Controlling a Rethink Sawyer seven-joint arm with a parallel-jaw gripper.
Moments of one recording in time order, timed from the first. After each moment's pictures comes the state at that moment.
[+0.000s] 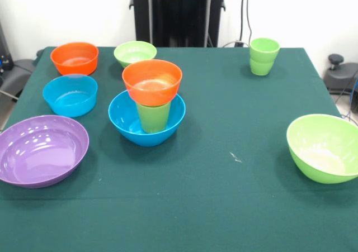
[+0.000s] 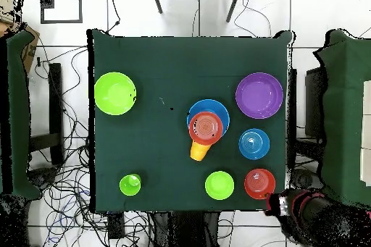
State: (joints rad) arm -1.52 -1.28 1.04 2.24 -0.35 0.90 1.38
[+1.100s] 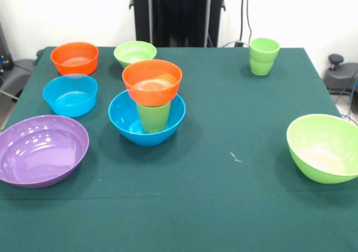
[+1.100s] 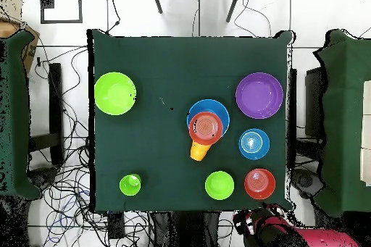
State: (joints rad) arm -1.49 -1.29 1.07 2.49 -0.53 0.60 1.38
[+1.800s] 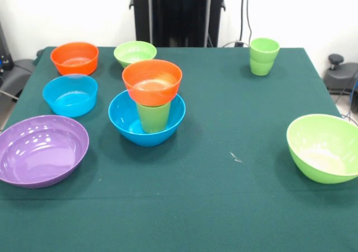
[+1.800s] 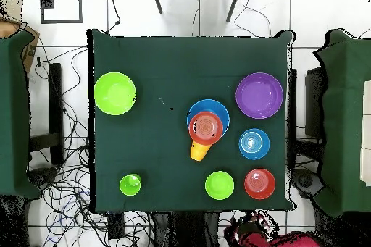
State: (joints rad) arm -1.30 -1.16 0.79 2.53 -1.00 0.41 1.51
